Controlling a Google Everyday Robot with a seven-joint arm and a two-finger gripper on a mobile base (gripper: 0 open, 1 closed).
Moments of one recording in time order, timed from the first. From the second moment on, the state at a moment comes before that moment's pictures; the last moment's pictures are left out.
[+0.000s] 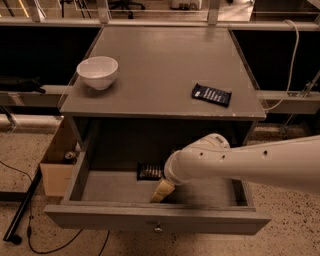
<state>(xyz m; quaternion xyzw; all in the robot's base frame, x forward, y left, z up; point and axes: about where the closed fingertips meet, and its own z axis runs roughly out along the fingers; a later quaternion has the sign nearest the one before) 0.537 -0.018 0.584 -0.54 0.80 0.05 0.25</state>
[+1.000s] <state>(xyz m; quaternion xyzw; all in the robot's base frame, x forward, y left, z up) 0.565 0.007 0.600 -0.57 0.79 0.04 0.24</state>
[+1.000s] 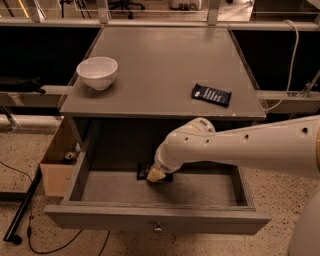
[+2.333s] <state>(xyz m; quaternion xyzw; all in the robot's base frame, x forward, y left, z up) 0.565 0.007 0.600 -0.57 0.79 0.04 0.24</state>
